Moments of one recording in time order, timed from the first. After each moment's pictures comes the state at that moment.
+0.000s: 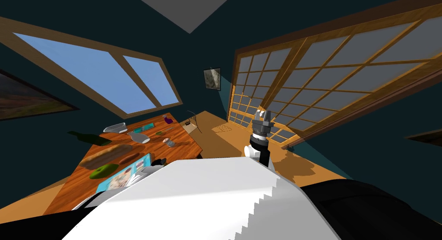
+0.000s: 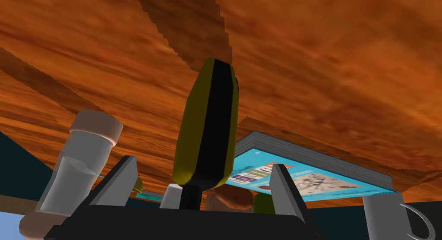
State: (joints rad) left arm -0.03 0.57 0.10 -0.45 0.01 0.24 -0.32; right arm 0.46 0.04 -0.01 -2.29 -0.04 -0.65 -0.05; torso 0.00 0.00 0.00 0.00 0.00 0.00
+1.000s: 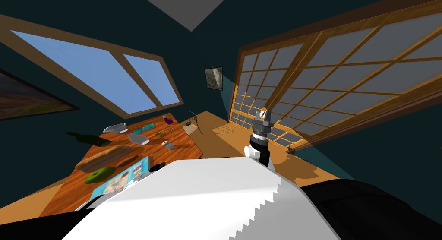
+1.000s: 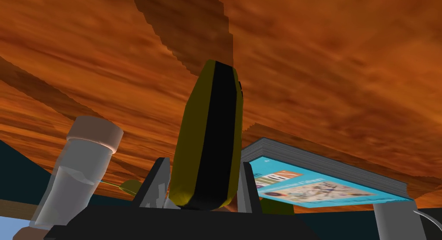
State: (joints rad) left arm 0.00 0.55 0.11 -0.39 -0.05 0.13 -0.28; right arm 0.46 0.04 -0.01 -2.29 -0.04 -0.65 -0.05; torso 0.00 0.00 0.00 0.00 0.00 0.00
